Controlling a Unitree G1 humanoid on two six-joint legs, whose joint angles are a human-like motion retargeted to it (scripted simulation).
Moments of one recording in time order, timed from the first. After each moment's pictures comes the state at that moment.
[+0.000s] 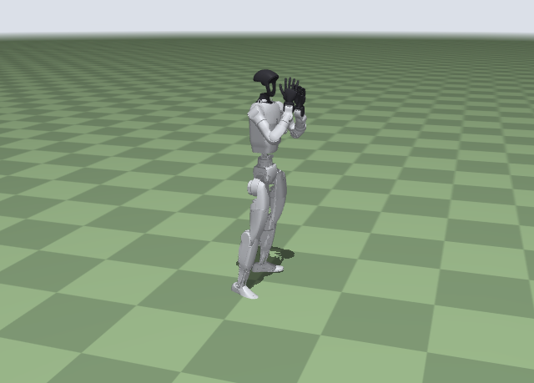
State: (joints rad) left arm -0.63 0.33 -0.49 -0.51 0.15 -0.40 0.49; right arm -0.74 -0.31 0.37 -0.55 0.09 -0.36 -0.50; waist 0.01 -0.09 -0.05; left_leg 0.14 0.08 0.45 0.01 -0.17 -0.14; right_leg 0.06 -0.25 -0.27 0.06 -0.04 0.26
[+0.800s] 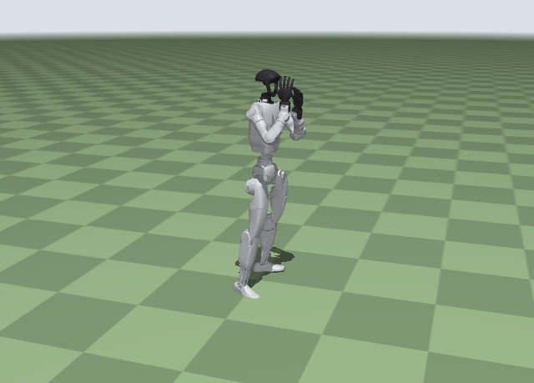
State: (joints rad) left arm -0.66 0.18 -0.58 -0.43 0.06 -0.40 0.41; right arm -0.75 -0.29 0.28 -0.60 0.13 -0.36 -0.53; waist 0.00 -0.08 -0.02; left_leg 0.16 0.10 0.54 -0.01 -0.17 -0.14; right_leg 0.02 -0.21 -0.18 0.05 -0.02 0.26
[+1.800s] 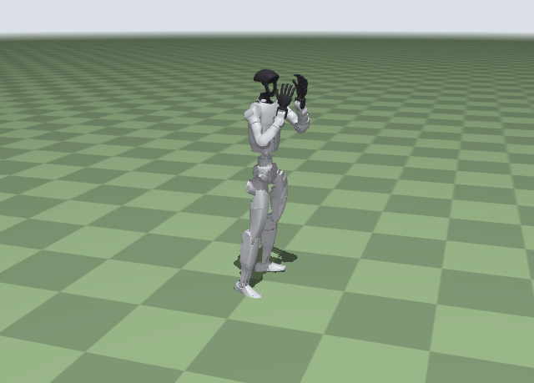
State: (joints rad) left arm -1.01 0.13 -0.45 -0.19 0.01 -0.35 0.59; right arm -0.58 -0.35 0.41 -0.68 0.09 -0.31 -0.41; waist -0.06 -0.06 -0.02; left_leg 0.17 0.10 0.51 -0.02 -0.16 -0.16; right_leg 0.04 -0.21 -0.21 0.05 -0.03 0.26
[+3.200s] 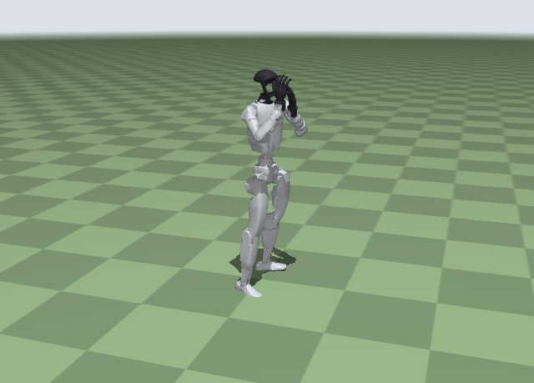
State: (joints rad) left arm -0.92 0.10 -0.59 -0.19 -0.04 -0.32 0.43; right arm -0.91 -0.38 0.27 -0.40 0.15 -0.27 -0.61; waist -0.17 -0.02 0.00; left_leg 0.19 0.10 0.62 -0.01 -0.17 -0.15; right_leg 0.01 -0.19 -0.10 0.04 -0.01 0.26
